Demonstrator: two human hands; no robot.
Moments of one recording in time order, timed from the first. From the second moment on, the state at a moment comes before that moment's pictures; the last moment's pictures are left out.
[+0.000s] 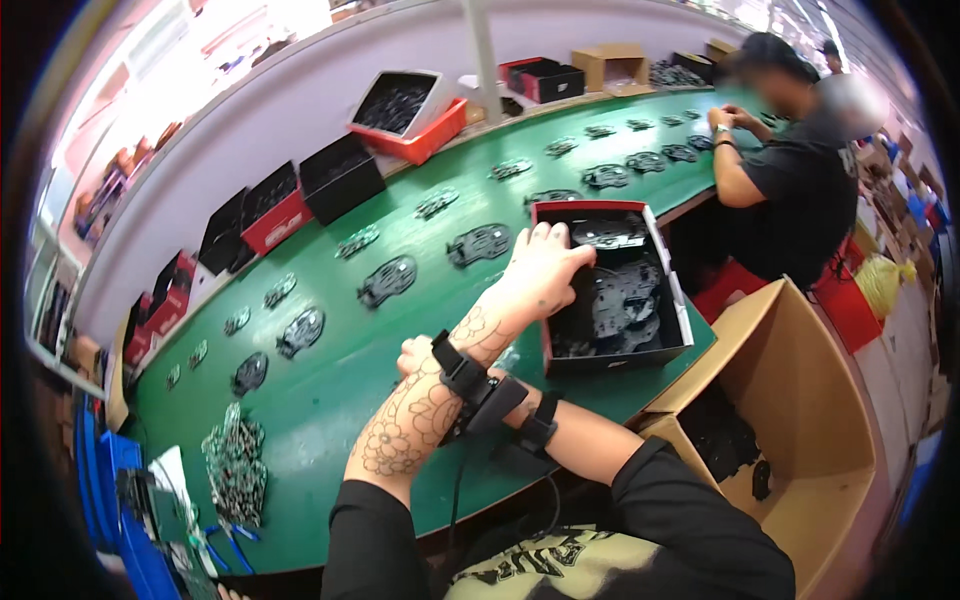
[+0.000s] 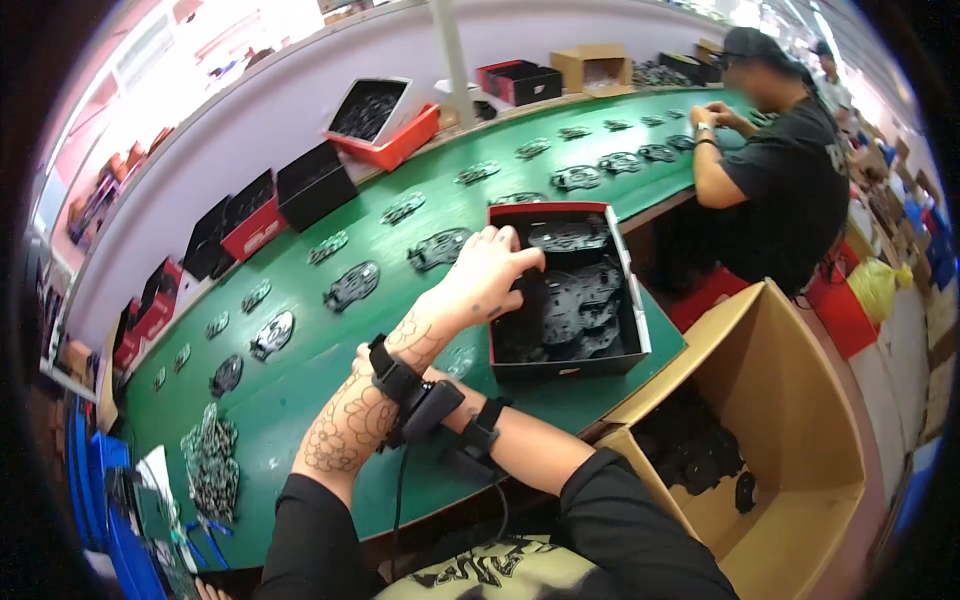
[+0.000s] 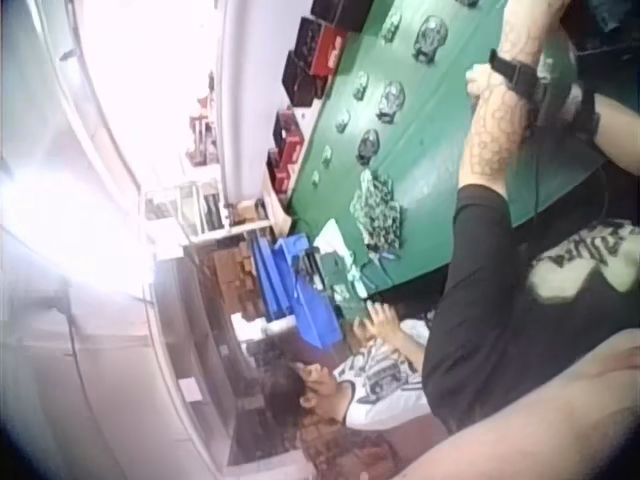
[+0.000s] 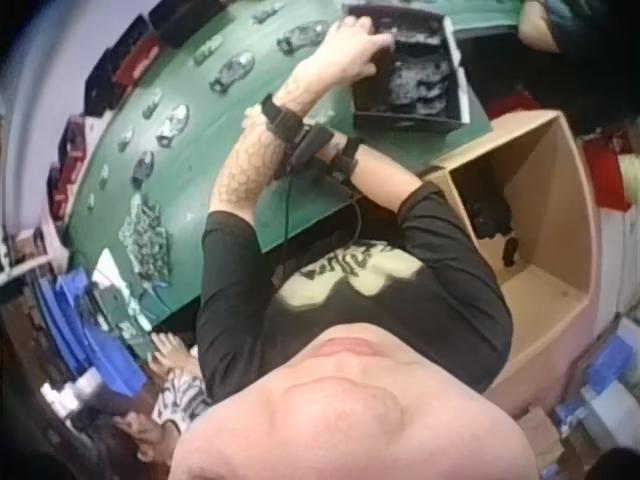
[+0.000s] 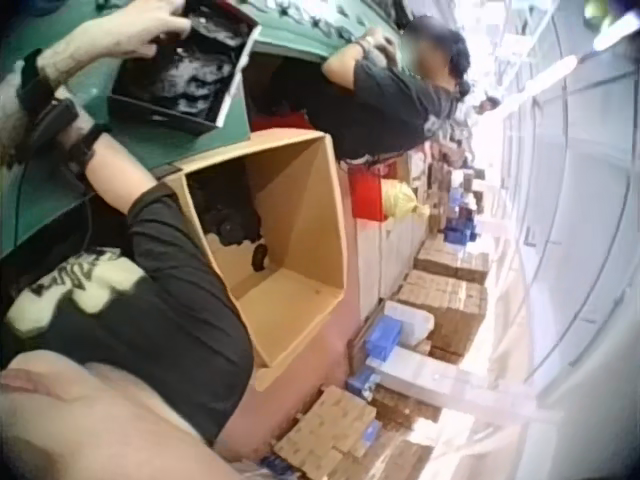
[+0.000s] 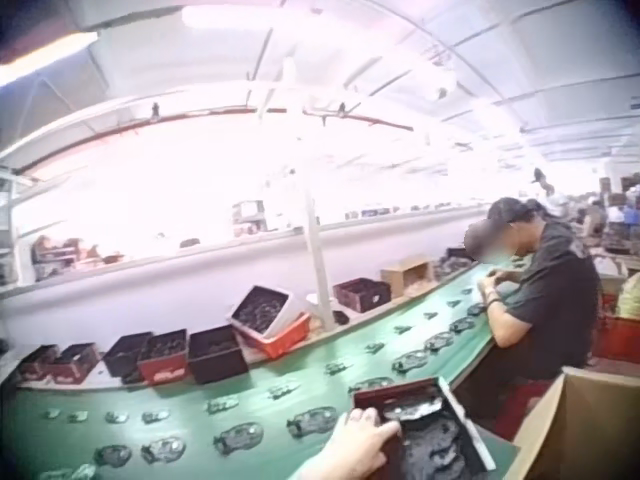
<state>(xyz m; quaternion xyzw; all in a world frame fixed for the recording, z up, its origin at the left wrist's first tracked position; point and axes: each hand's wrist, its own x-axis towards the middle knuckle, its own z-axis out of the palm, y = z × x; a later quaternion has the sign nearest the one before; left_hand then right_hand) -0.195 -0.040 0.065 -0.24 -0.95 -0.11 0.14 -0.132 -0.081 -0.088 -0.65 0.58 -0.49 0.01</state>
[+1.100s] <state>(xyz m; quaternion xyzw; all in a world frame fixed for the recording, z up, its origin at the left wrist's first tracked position) 0.036 -0.208 -0.021 0.21 -0.51 -0.81 0.19 -0.129 -0.047 -0.004 -0.56 0.75 -0.33 0.11</state>
